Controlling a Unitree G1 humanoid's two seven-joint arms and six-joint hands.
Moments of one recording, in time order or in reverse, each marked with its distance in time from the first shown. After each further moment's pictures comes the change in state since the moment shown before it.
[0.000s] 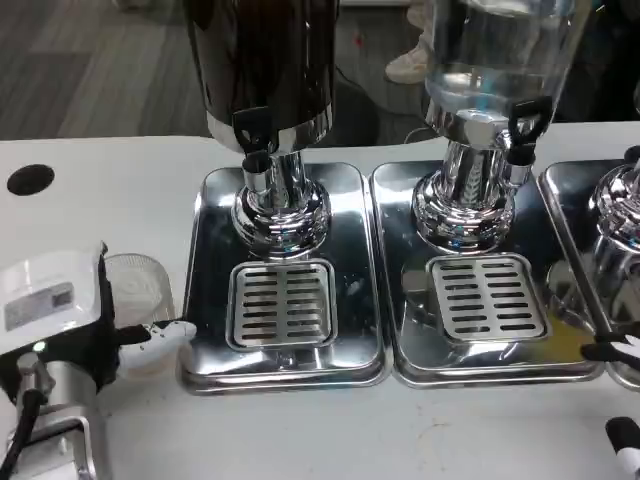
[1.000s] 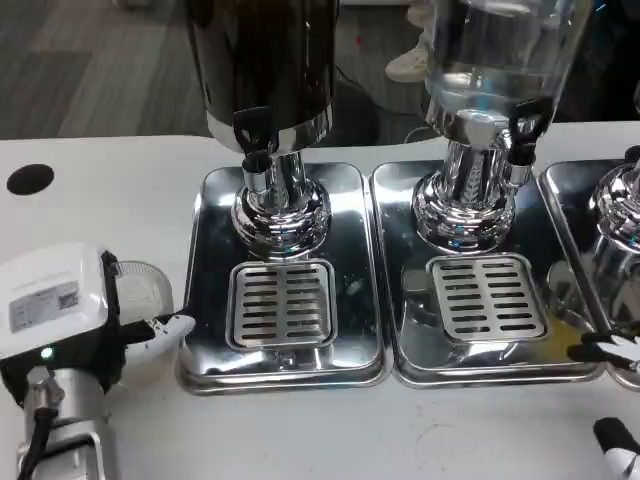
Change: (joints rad) left arm 0.024 0.001 -0.036 0.029 -0.024 -0.004 0.201; right arm -0.021 0.003 0.011 0.010 -0.012 -0.002 0.018
